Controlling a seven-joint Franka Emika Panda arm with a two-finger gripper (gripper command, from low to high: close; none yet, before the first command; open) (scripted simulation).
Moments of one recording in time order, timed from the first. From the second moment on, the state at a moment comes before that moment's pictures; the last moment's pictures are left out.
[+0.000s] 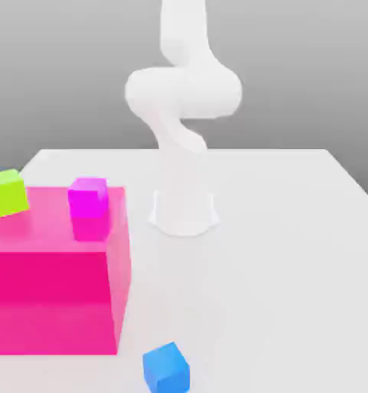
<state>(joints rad) -0.03 -0.71 0.02 -2.32 0.01 2.34 0.88</state>
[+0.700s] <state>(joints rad) -0.18 0.06 0.13 -2.44 -0.05 2.64 1.67</state>
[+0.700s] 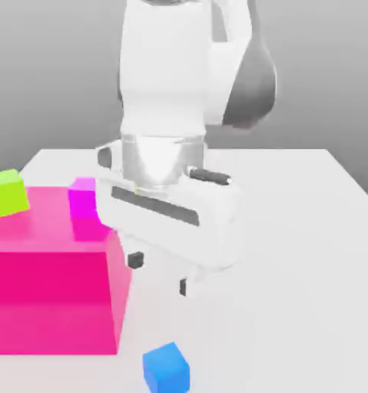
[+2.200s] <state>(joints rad) -0.37 -0.53 -0.02 -2.54 0.07 2.08 1.45</state>
